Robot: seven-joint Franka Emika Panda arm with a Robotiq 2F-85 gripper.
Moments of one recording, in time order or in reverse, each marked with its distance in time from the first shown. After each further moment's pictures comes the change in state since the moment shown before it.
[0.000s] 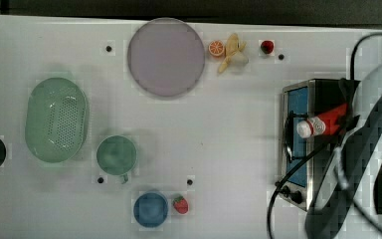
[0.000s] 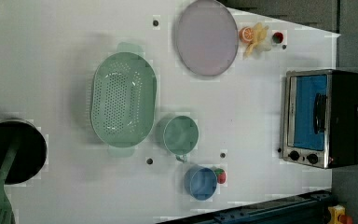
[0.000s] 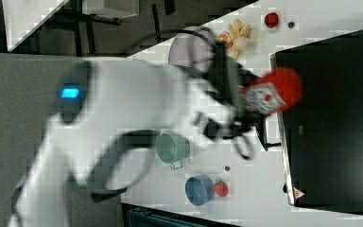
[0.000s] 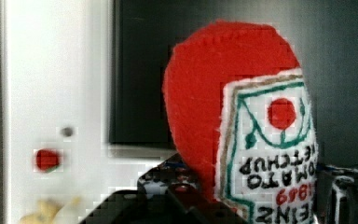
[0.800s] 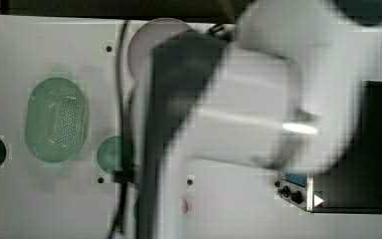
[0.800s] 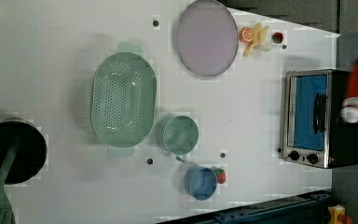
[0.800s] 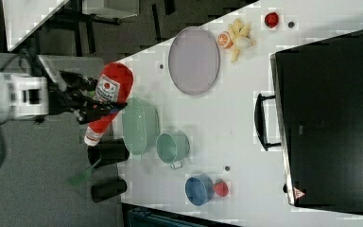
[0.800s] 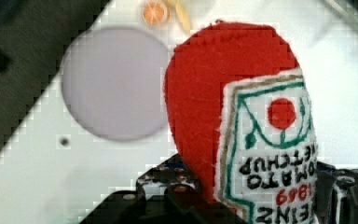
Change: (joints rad) arm 0.271 -0.220 0.276 -0.021 -0.032 -0.165 0.000
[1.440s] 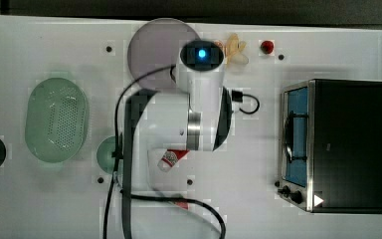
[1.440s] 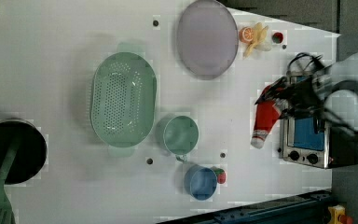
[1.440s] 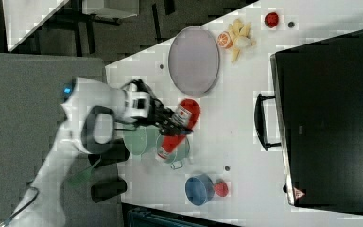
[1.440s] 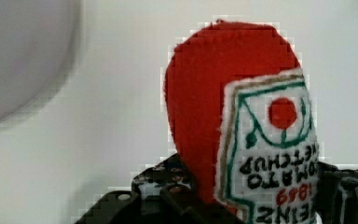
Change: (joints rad) arm 0.046 0.127 0.073 -0.517 -0.100 0.382 0.000
